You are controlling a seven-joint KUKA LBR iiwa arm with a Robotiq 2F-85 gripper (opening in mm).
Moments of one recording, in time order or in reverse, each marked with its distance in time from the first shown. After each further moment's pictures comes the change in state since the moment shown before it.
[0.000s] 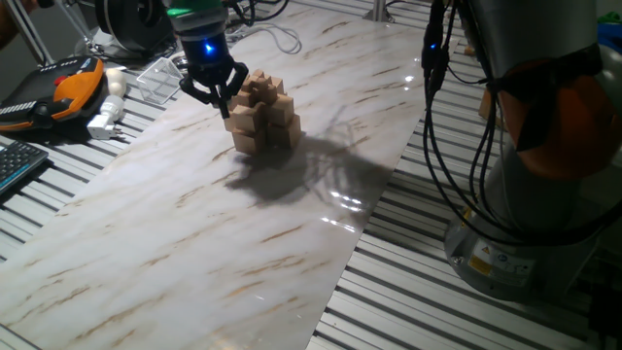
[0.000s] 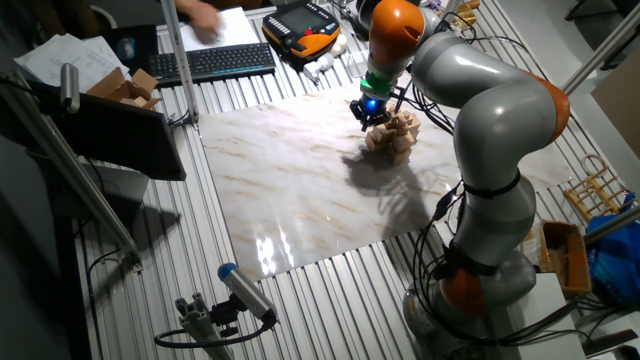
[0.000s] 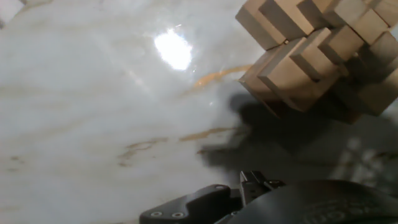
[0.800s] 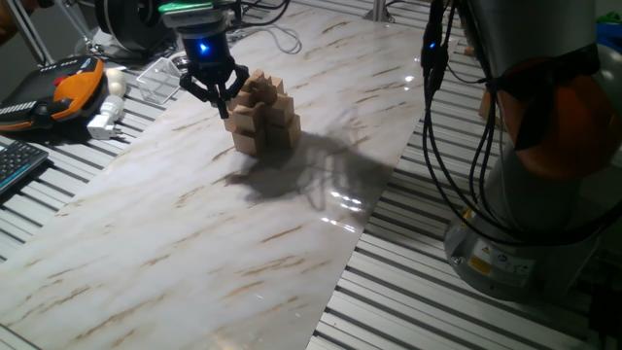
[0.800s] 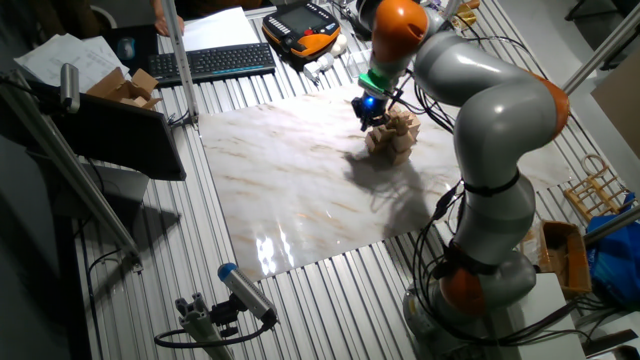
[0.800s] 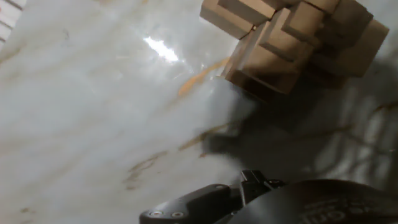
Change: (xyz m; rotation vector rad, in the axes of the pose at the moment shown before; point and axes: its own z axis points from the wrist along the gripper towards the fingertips) arm 0.001 0.001 0.000 0.015 0.045 0.279
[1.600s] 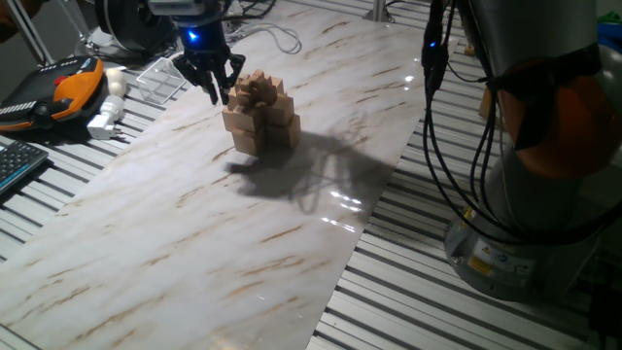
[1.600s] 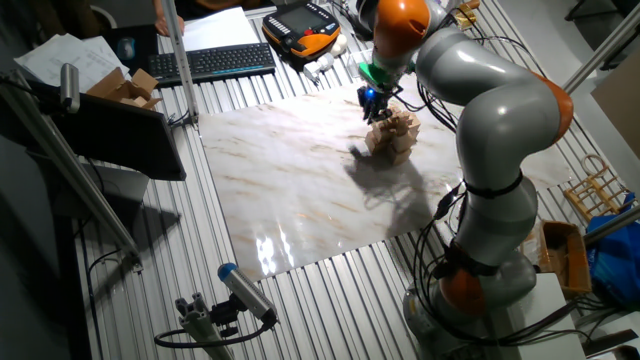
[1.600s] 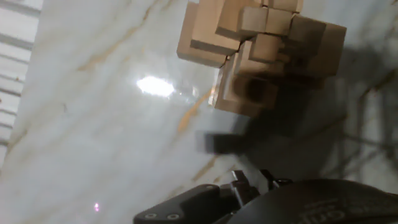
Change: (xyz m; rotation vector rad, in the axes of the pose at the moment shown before) arm -0.017 -0.001 -0.017 -0.060 -0.038 0.266
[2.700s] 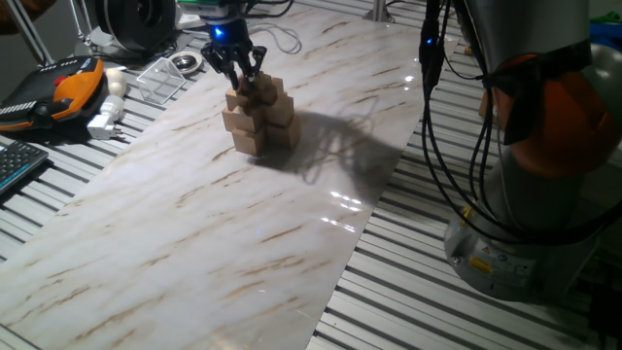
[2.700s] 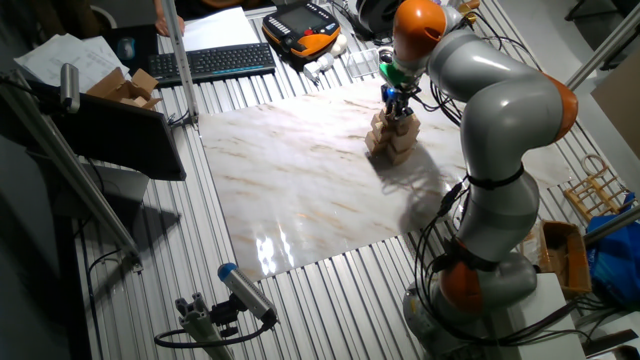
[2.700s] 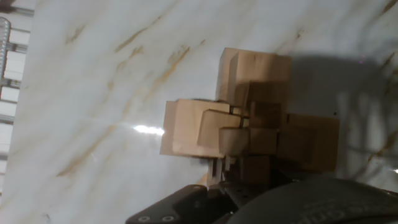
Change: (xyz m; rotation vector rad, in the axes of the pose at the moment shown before) arm -0.090 -0.013 0.019 0.017 -0.127 0.184
